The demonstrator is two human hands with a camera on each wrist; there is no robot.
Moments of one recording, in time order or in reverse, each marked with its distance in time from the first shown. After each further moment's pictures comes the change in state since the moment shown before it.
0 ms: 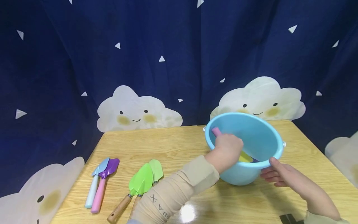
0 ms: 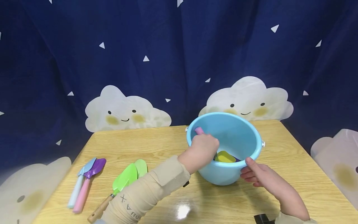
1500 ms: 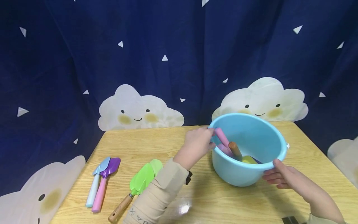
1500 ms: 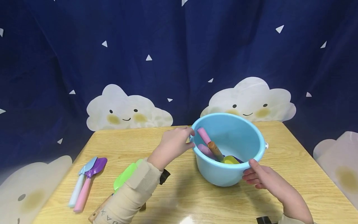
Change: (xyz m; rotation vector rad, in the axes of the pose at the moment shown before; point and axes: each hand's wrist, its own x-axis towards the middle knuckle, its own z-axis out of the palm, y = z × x) left_hand -0.026 -0.084 0.030 -0.336 0.304 -0.041; right_hand 0.004 0.004 -0.001 -0.001 -0.024 -0.005
